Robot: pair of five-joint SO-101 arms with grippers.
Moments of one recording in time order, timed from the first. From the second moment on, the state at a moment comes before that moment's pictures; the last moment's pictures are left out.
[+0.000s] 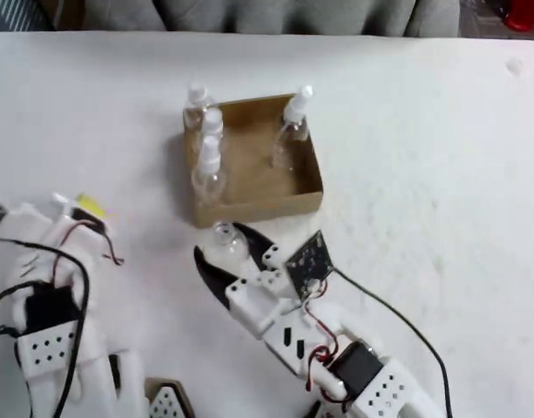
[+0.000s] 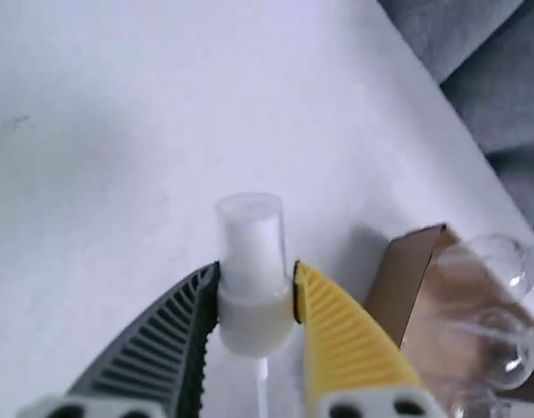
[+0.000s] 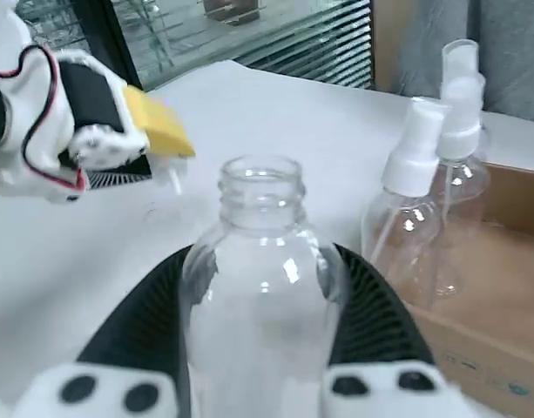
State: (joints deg) left arm -23.6 -65.5 67.2 45.2 39.9; right arm -49.8 -91.6 90.1 15.8 -8.0
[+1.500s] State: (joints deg) left arm -3.3 -63.9 11.1 64.0 23.3; right arm -54.9 -92.2 92.0 16.0 -7.7
